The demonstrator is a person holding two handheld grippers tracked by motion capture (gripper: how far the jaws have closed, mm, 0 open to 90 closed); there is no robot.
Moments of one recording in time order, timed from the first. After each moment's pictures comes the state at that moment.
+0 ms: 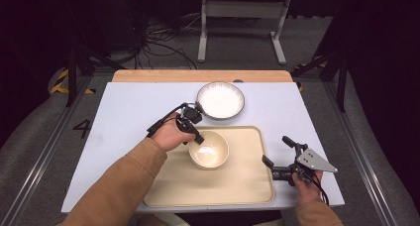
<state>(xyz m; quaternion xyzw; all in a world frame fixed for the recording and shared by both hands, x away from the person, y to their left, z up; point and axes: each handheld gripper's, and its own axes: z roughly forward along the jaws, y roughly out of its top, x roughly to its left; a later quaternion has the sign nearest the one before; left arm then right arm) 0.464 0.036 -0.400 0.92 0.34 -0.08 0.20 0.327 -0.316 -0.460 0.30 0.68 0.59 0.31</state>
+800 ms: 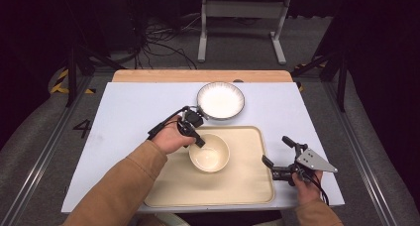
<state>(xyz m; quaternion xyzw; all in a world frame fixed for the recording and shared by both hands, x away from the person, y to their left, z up) 0.458 0.033 -0.404 0.92 0.32 -0.08 0.20 0.327 -0.316 -0.460 0.30 0.68 0.59 0.31</state>
